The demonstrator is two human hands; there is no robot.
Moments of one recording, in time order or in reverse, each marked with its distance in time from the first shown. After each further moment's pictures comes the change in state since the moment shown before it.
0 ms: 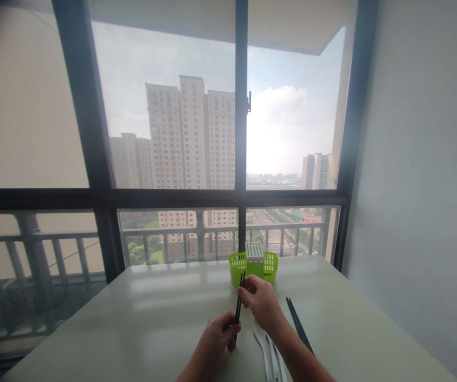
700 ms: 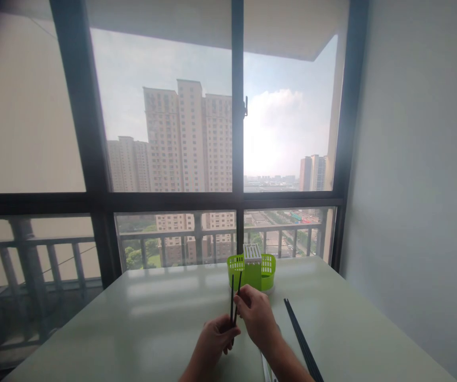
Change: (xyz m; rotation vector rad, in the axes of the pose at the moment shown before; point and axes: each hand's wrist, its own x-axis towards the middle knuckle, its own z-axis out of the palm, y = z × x) left_hand 0.002 0.005 0.000 -0.029 0.072 -0.072; right_hand -0.022 0.005 0.016 -0.070 0.029 -0.044
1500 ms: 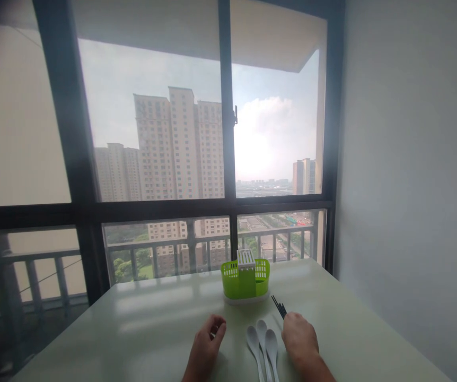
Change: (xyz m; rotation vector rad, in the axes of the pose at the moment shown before) left_hand 0.001 0.002 -0.011 0.186 0.227 0.204; right_hand -0.039 0.083 -0.094 -1.174 -0.055 0.471
